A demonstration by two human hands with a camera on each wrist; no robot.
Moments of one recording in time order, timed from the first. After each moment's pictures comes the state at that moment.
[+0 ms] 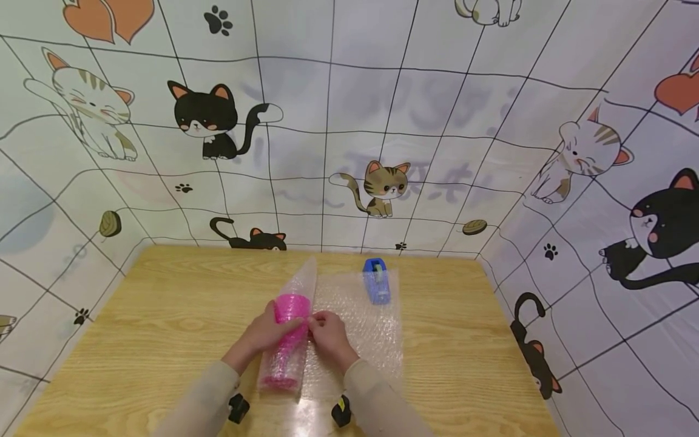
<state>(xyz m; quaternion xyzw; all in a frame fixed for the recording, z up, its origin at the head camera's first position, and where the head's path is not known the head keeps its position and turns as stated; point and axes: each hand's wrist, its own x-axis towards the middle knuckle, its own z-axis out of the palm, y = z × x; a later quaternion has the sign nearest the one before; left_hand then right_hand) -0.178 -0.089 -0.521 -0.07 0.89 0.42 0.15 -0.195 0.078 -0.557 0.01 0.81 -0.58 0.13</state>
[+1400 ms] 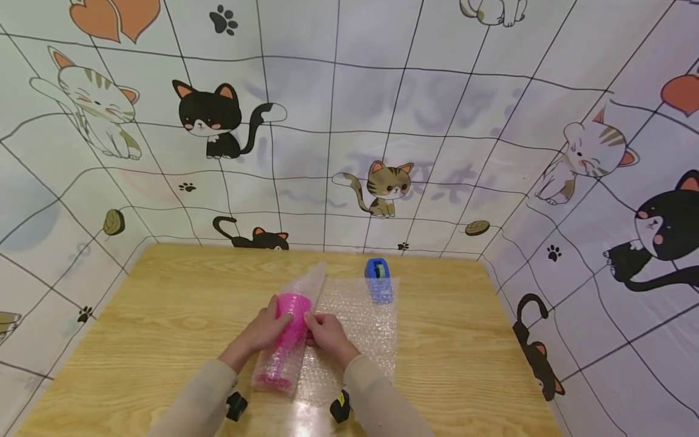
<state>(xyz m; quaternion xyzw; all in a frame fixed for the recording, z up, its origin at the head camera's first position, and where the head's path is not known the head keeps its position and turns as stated) -0.180 -0.097 -0.513 -0.04 0.90 0.41 0.16 -0.197 0.074 -0.553 0.01 0.76 -0.61 0.24</state>
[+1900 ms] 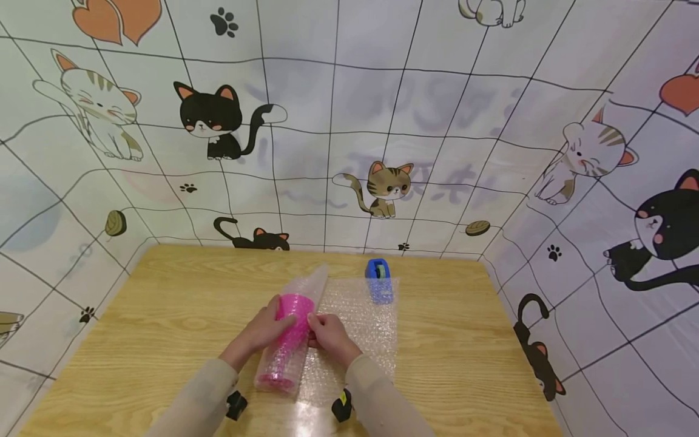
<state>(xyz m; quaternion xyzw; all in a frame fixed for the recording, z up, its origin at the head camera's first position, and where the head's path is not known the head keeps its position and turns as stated) -0.178 -0.098 -0.507 -0.03 0.89 0.43 0.15 -0.195 0.077 -0.551 0.01 0.75 -0.61 0.24</state>
